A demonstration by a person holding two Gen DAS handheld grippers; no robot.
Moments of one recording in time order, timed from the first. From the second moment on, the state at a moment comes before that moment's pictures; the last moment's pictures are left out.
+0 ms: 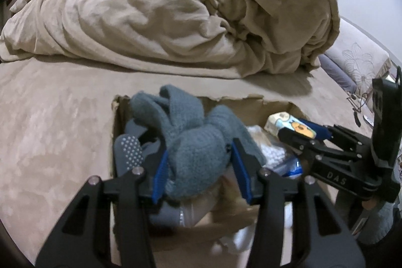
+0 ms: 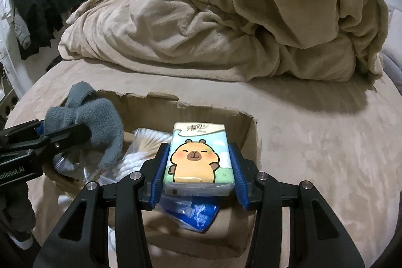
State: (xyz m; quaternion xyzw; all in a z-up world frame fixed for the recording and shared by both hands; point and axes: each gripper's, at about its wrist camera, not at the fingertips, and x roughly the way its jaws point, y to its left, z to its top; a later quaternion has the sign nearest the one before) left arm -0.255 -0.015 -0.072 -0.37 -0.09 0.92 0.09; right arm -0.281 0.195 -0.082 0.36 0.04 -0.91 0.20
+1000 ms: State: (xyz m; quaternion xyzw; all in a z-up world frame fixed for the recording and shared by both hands) left arm -0.108 -0.044 0.024 -0.30 -0.12 0.94 0.07; right arm -0.154 0.225 0.009 0.30 0.00 -0.93 0.22
